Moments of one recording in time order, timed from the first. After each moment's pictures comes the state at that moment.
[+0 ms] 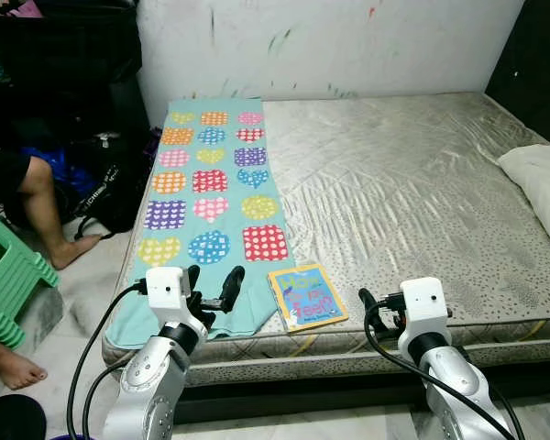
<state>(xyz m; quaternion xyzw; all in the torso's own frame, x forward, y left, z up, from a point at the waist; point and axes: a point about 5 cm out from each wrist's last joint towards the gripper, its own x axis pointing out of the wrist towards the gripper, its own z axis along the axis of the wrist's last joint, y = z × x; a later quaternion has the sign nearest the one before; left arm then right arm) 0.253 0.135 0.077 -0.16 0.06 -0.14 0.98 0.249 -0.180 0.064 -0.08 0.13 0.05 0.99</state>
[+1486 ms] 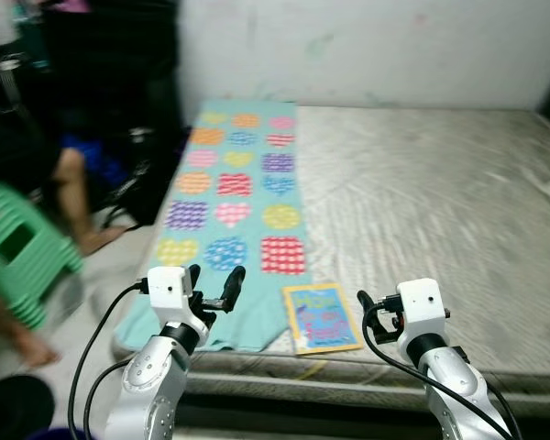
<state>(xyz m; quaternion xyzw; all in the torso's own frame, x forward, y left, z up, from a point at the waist) 0.253 0.136 0.077 -0.15 0.06 -0.14 0.98 0.250 -0.178 0.063 -0.08 0.14 0.06 0.99</state>
